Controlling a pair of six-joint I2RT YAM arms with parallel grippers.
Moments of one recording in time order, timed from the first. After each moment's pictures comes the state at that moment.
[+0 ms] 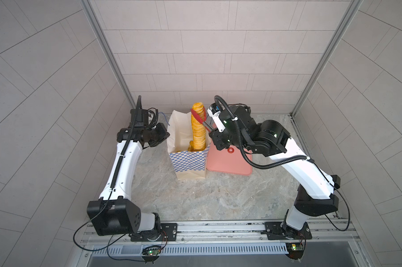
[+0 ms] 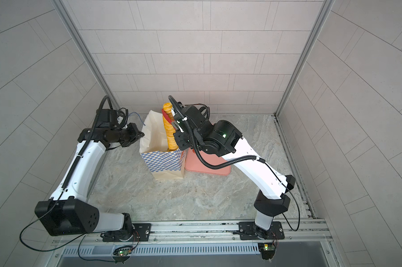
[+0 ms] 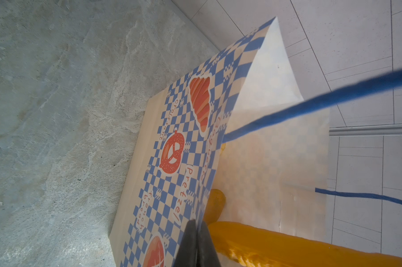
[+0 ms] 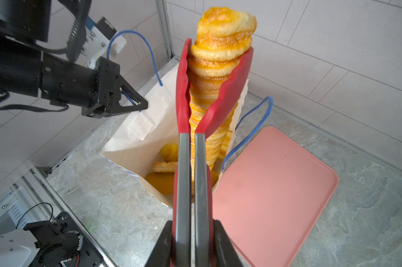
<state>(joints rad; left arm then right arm) 0.07 1.38 1.43 -0.91 0.42 -0.58 0.97 1.75 2.33 -1.26 0.27 0.28</state>
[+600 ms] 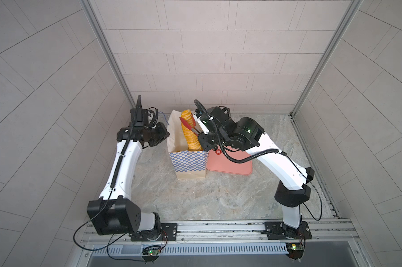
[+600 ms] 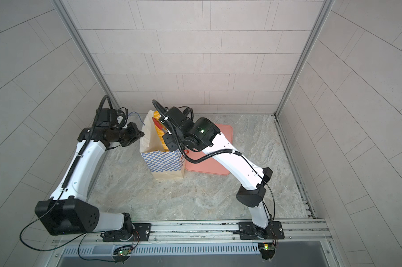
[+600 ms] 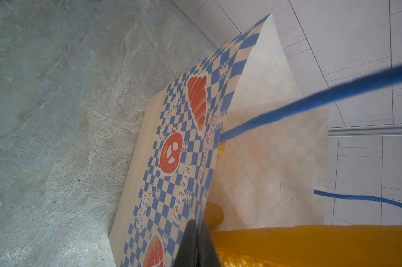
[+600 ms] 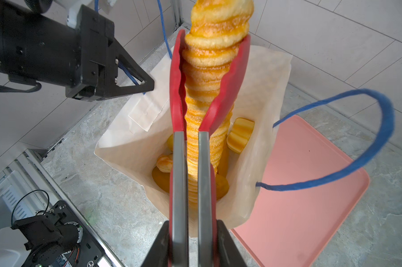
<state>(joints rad) 0.07 1.38 1.44 -0.91 0.42 -0.58 0.97 1.96 2.51 -1.33 0.21 0.28</state>
